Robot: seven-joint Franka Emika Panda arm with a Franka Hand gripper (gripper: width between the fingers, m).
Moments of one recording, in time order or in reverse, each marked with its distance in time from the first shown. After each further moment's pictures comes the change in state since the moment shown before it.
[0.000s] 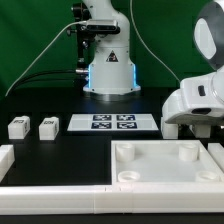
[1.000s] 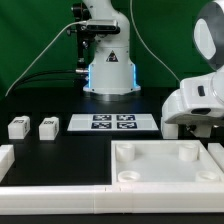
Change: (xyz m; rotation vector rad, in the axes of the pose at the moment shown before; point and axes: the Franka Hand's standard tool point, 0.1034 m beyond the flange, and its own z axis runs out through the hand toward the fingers) arm 0.000 0.000 0.000 -0.001 -0.001 0.000
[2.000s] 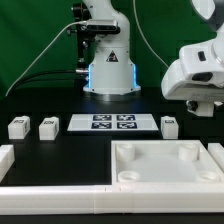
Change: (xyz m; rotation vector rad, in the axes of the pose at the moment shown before) arm -0.020 0.010 -0.050 0.009 0.141 0.002
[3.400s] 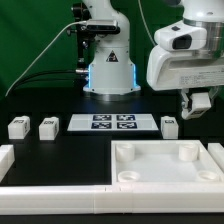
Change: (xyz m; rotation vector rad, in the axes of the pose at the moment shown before) arm 0.021 0.030 -0.041 0.072 0.556 -0.102
